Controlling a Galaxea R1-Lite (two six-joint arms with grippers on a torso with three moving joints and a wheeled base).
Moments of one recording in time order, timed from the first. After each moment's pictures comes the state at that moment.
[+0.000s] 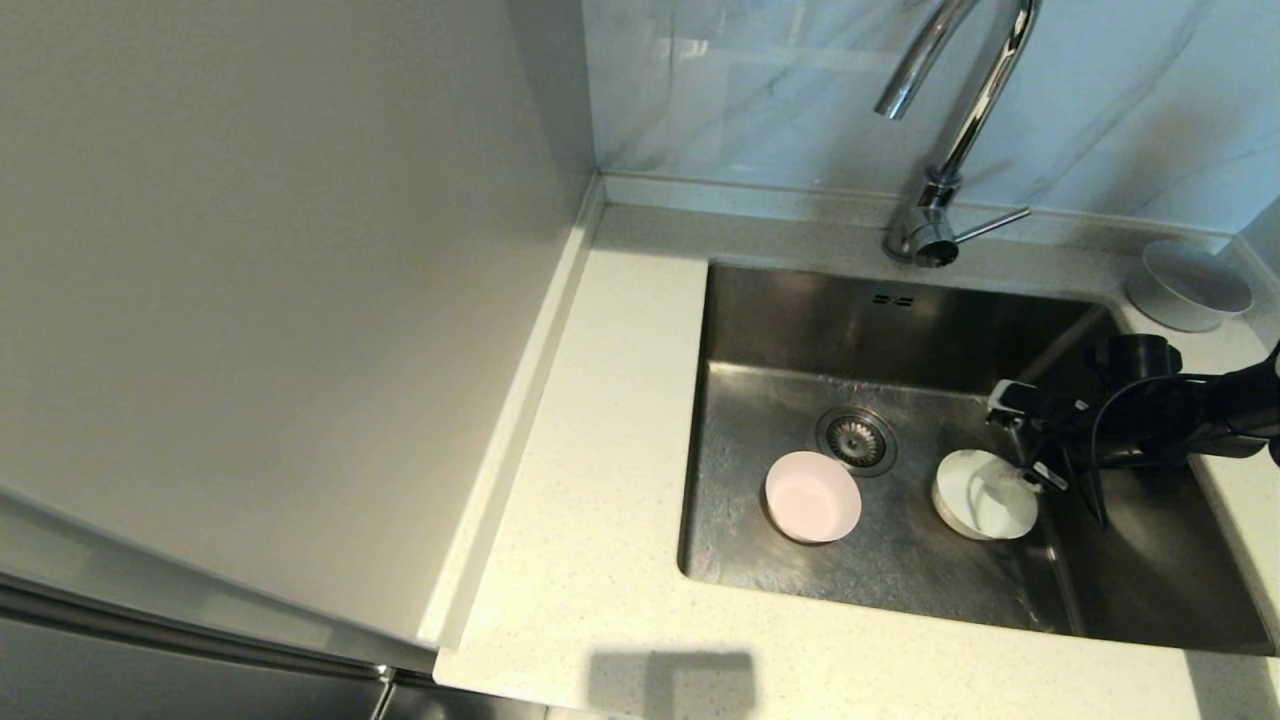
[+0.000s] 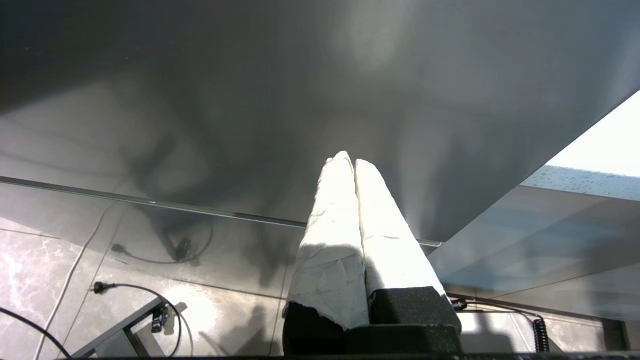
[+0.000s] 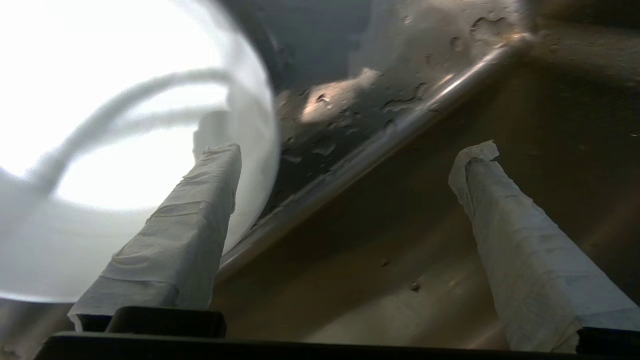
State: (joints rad) left arm 0.00 0.00 0.00 0.00 0.02 -0.02; right arm -0.29 2.33 -1.54 -0.02 0.09 -1.06
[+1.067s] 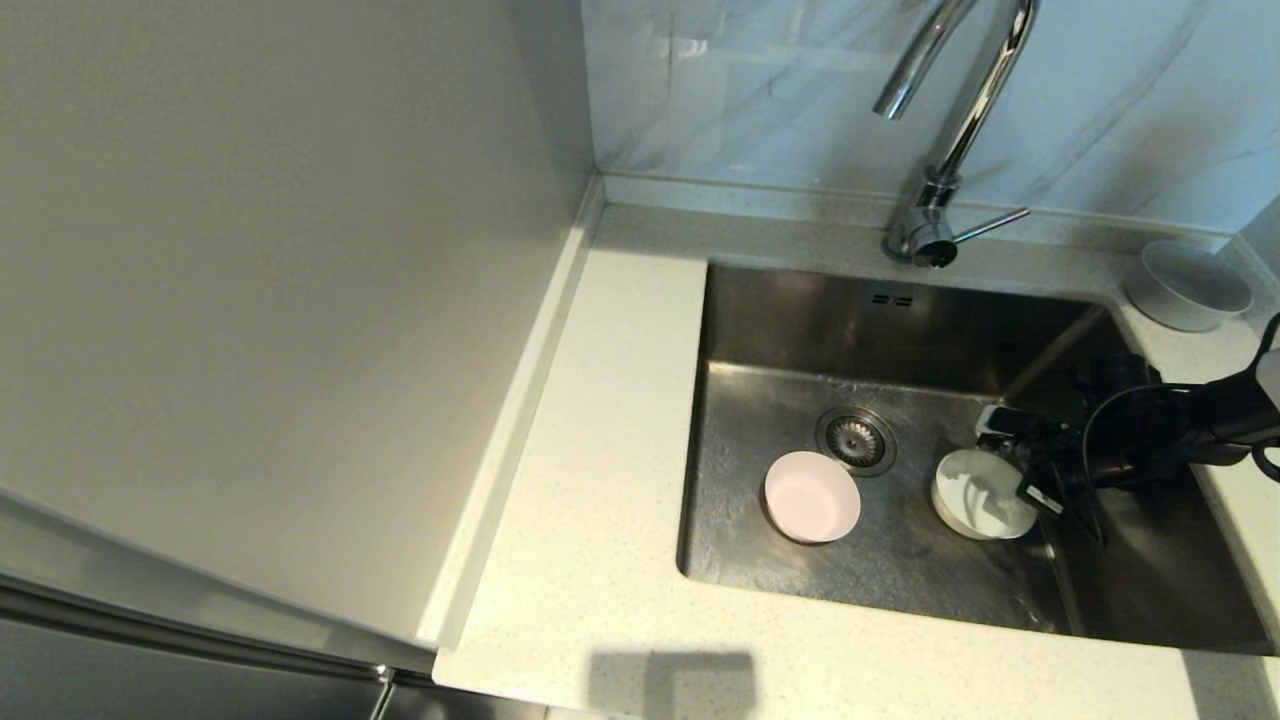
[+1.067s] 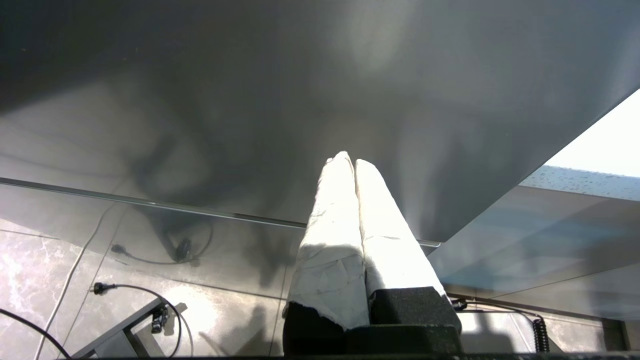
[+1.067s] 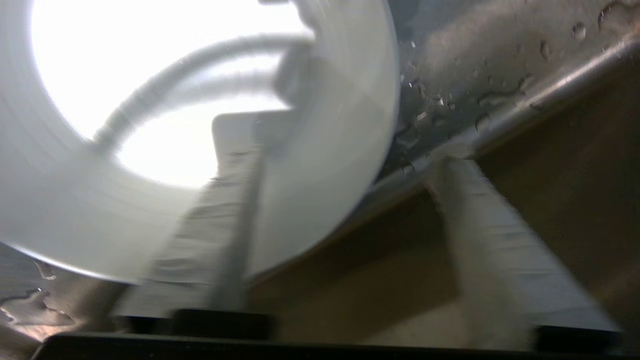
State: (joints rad) left arm 0.00 0.00 0.00 0.00 0.02 -0.02; right arm -0.27 2.35 -1.53 0.06 0.09 -1.09
